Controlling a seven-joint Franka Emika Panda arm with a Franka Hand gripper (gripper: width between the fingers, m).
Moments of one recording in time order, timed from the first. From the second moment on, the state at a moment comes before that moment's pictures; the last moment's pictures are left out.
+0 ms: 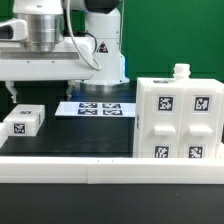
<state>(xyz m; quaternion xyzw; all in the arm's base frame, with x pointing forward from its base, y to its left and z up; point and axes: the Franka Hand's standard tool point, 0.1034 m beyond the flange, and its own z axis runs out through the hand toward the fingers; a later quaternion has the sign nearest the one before) 0.424 -0.162 0.047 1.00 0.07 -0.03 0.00</state>
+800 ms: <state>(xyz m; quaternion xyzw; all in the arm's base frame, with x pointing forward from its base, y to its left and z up) 0.411 -0.185 0.018 1.00 0.08 -0.04 0.01</state>
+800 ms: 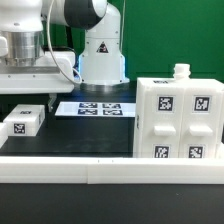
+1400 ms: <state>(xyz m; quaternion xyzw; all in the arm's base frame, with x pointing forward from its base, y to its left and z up) 0.412 -0.181 0.012 0.99 0.10 -0.04 0.01</state>
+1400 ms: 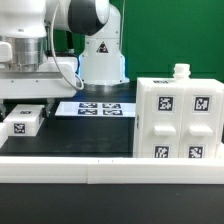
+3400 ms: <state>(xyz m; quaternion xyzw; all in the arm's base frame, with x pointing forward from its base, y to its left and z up) 0.518 -0.029 0.159 1.00 -0.02 -0.02 -0.01</state>
